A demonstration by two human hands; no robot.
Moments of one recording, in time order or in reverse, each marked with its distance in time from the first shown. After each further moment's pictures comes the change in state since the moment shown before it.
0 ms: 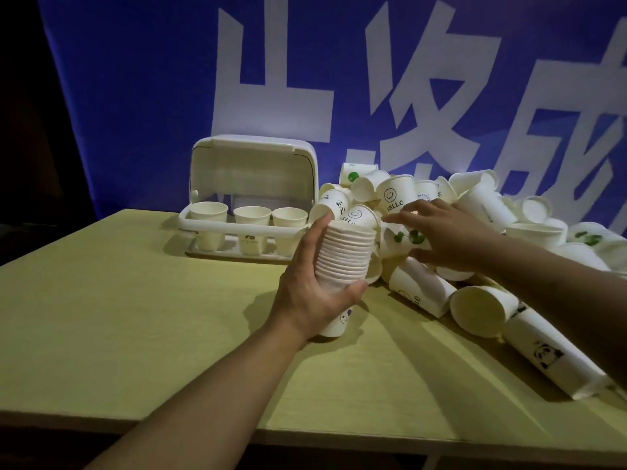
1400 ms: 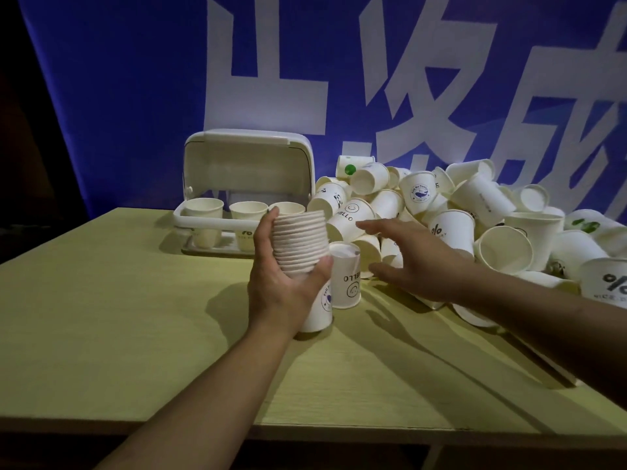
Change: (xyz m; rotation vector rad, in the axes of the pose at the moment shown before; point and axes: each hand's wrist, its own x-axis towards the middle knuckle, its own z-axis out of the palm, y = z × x) left_hand -0.005 -0.007 -0.015 -0.014 0.300 -0.125; right_hand -0.028 -0.068 -0.003 0.610 0.084 0.035
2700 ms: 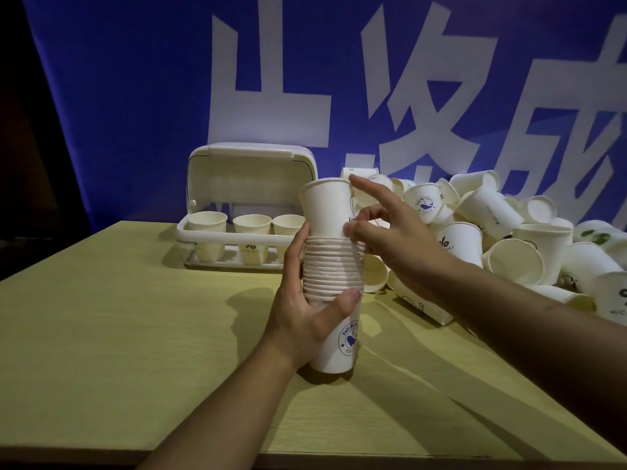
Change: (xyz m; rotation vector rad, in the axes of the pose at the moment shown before) left_hand -0.004 0.007 0.001 -0.327 -0.360 -0.001; right_hand 0.030 -0.055 -0.004 0.769 0.224 0.136
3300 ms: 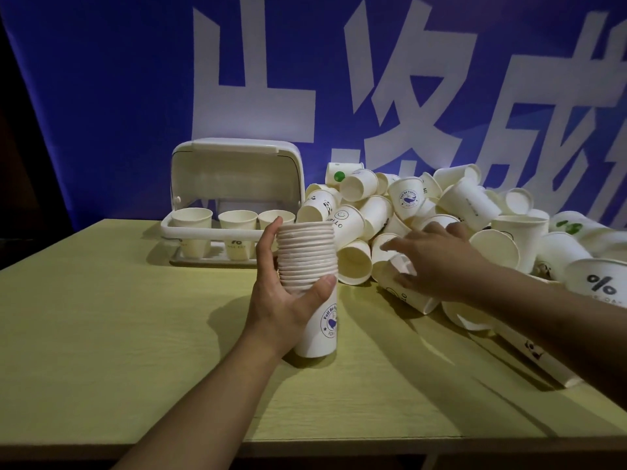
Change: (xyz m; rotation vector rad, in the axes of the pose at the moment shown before) left_hand 0.003 -0.005 -0.001 0.083 0.143 0.004; right_hand -0.015 0.051 -0.070 -1.411 -0.248 0.041
